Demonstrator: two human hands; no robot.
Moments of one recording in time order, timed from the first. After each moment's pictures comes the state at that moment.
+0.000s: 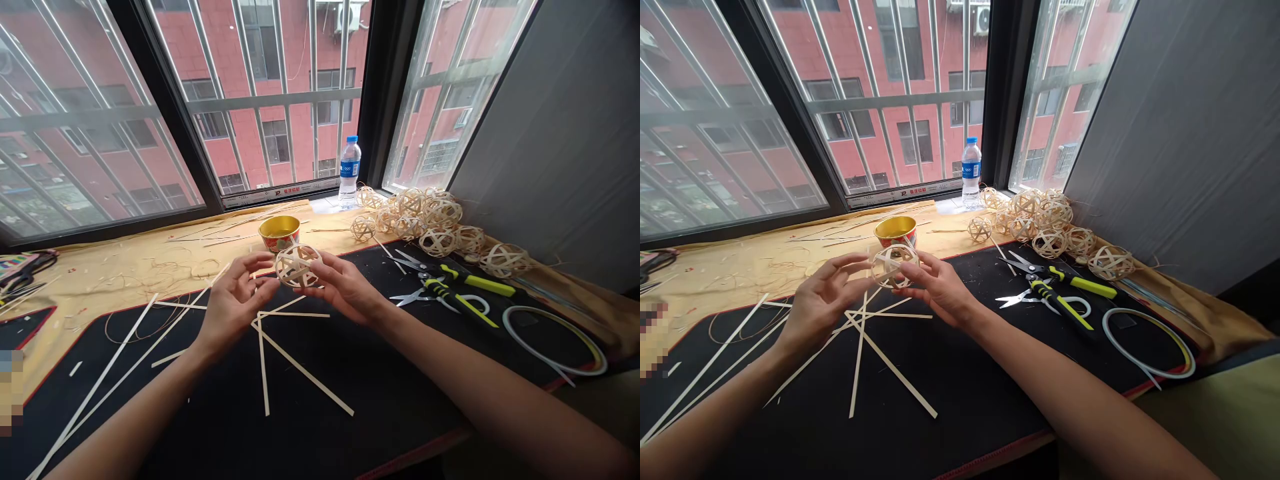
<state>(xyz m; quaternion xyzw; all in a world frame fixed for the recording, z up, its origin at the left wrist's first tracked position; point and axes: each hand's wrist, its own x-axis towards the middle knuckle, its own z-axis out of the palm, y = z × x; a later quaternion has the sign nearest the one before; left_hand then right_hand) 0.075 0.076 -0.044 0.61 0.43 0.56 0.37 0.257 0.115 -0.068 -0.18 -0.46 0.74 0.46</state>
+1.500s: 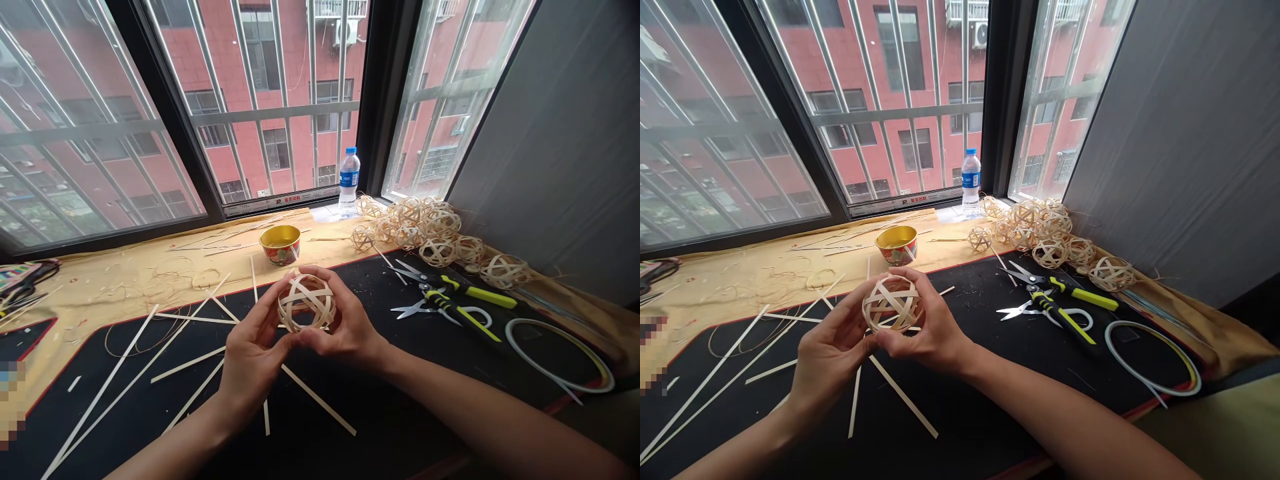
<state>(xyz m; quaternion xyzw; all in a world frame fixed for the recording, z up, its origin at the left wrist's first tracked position) 0.105 0.041 -0.052 0.58 0.38 0.59 0.41 0.250 0.083 -0.069 -0.16 -0.61 0.57 0.53</state>
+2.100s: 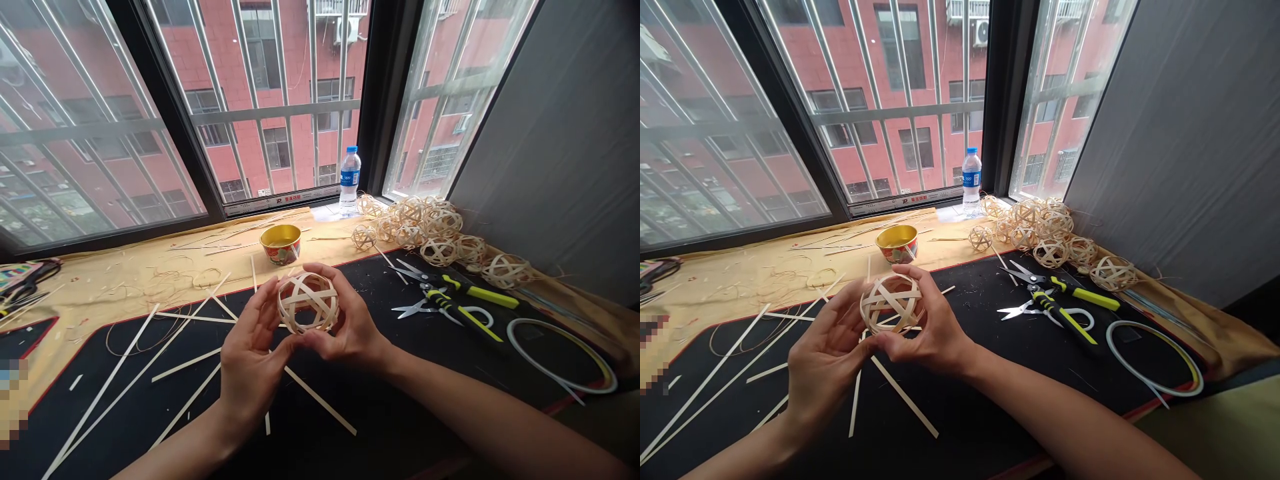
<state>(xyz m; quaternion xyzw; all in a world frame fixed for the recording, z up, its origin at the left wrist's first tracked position) 0.109 0.035 -0.056 0.56 0.41 0.63 0.36 0.250 0.079 -0.067 -0.17 -0.61 0.57 0.53</state>
